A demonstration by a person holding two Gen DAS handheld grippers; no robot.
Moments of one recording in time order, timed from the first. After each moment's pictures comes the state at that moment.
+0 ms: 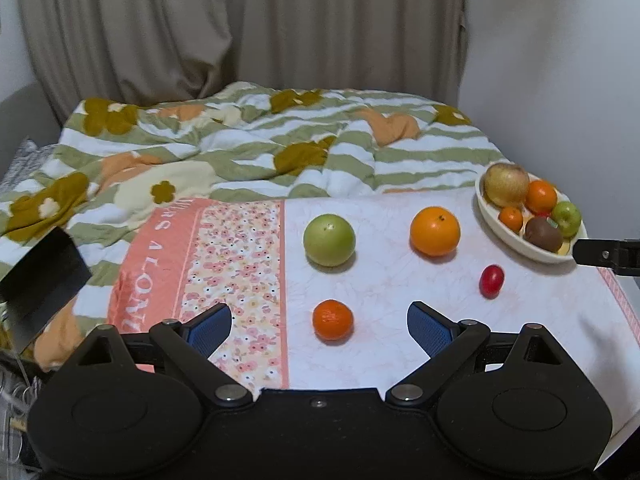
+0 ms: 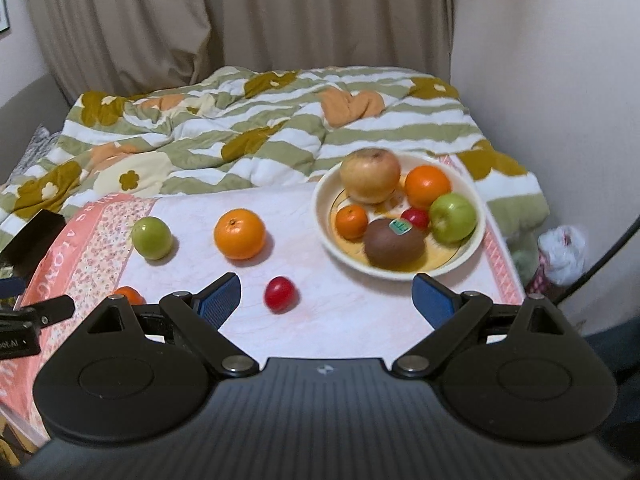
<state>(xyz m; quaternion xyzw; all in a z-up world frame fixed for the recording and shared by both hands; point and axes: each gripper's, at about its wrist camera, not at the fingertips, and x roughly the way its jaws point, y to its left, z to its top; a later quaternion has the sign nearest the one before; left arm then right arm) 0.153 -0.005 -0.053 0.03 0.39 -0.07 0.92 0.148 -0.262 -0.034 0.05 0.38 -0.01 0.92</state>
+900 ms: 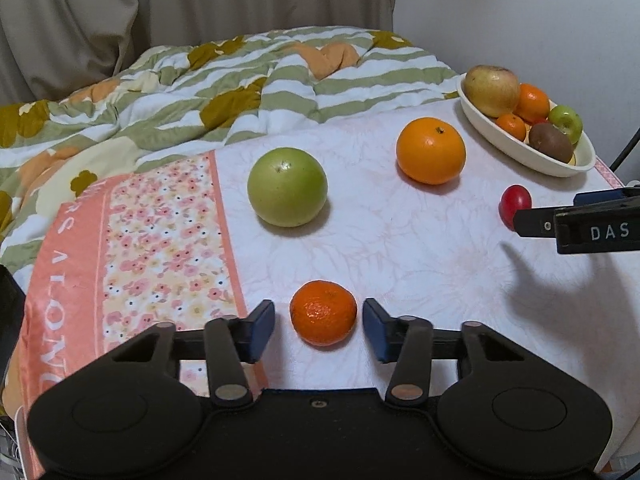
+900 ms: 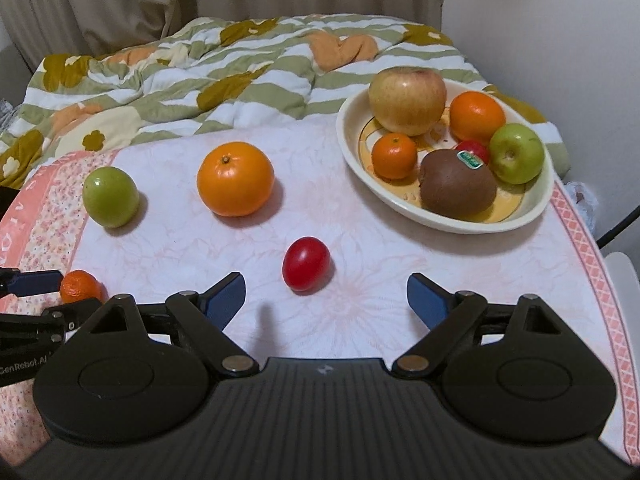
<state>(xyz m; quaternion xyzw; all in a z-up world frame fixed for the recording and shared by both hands) 0.220 -0.015 -0.127 0.10 0.45 -0.16 0.87 0.208 -0.222 -0.117 0.04 0.44 -0.04 0.90</state>
